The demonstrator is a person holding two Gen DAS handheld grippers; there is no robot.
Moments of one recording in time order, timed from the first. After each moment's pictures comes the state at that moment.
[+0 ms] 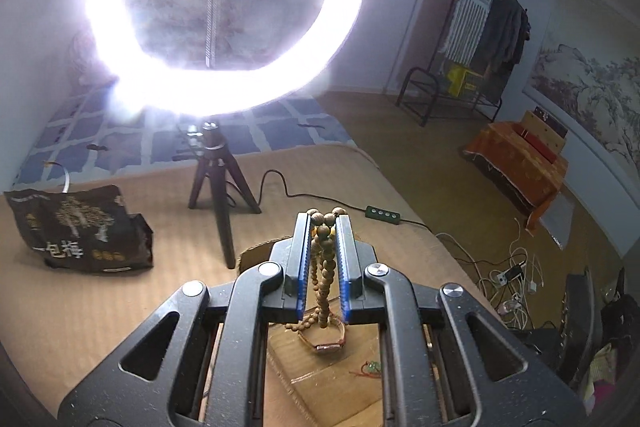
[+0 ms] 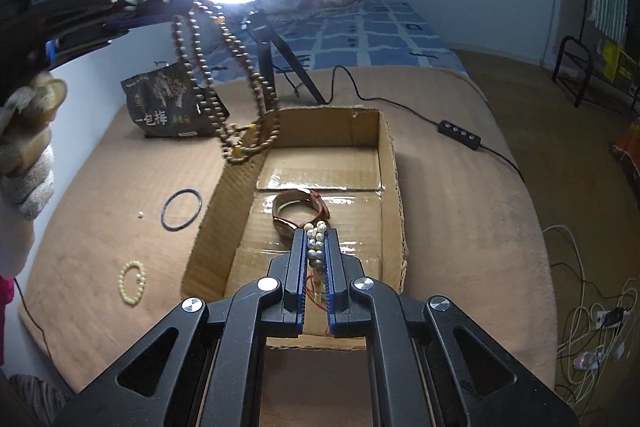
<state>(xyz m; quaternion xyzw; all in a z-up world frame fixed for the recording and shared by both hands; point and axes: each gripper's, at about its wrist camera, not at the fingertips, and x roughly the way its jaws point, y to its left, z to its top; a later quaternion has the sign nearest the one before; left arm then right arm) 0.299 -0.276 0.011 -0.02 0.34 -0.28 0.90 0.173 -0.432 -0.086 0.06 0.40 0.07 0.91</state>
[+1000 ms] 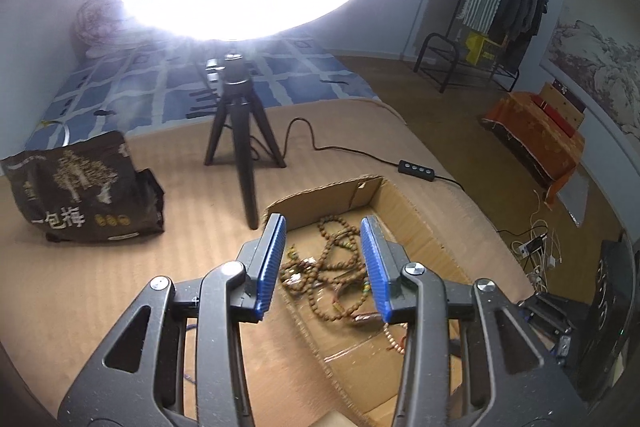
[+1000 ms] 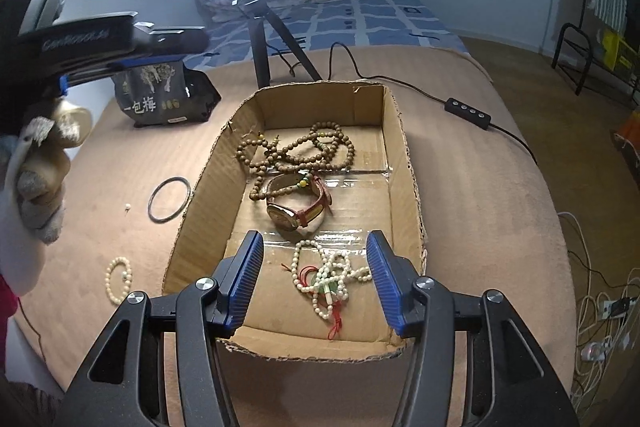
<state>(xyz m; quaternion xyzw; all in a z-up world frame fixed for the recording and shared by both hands) 0.305 -0.258 -0.034 0.01 0.39 -0.26 0.88 0.186 -0.422 -0.108 0.06 0.43 0.06 0.90</state>
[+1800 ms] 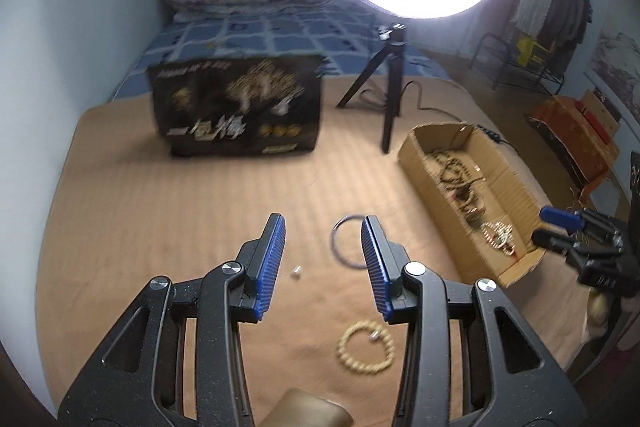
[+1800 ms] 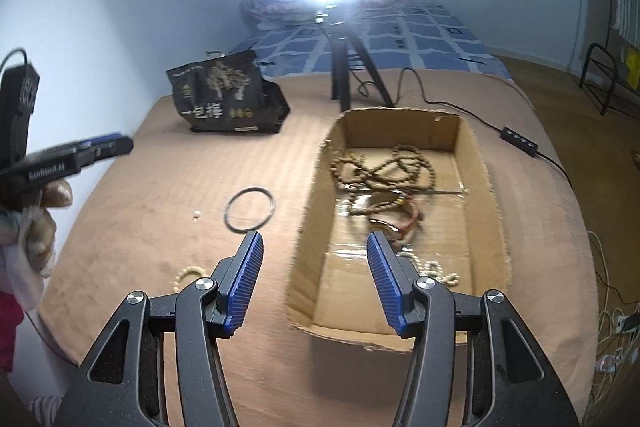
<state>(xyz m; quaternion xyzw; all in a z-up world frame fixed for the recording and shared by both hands) 0.238 -0.075 -0.046 0.00 0.42 -0.17 0.89 0.173 -0.348 -0.074 0.05 0.40 0.12 0.91</state>
